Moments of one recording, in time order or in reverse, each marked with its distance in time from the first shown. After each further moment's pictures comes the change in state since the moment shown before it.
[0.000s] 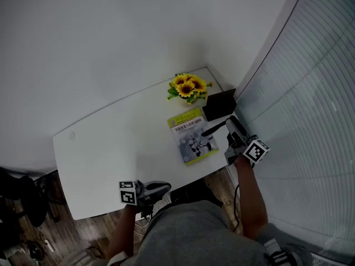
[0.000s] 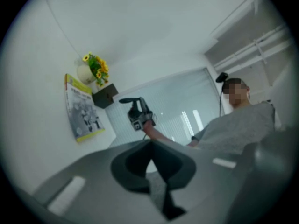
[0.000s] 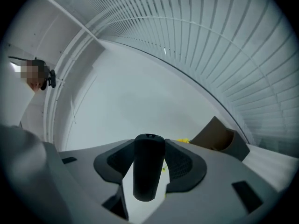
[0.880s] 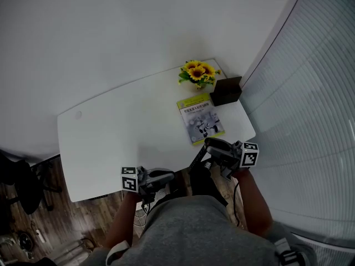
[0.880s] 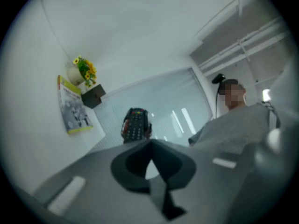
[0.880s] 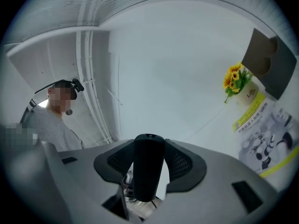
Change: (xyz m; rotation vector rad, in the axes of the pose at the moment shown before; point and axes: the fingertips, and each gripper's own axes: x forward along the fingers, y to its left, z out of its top) left arm -0.034 -0.050 -0.036 0.078 -0.023 -0.117; right arm -0.064 0.176 -0.156 0.196 0.449 0.531
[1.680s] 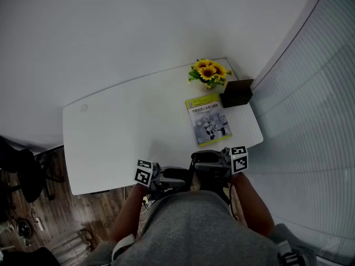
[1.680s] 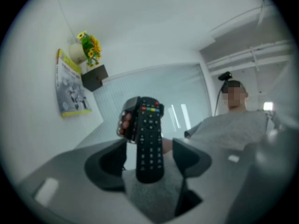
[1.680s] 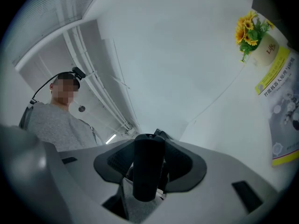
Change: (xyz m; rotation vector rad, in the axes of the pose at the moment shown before) left arm 0.033 0.026 -0.023 -0.119 0.123 -0.056; right arm 0.046 0.010 -0.068 0.120 0.279 0.188
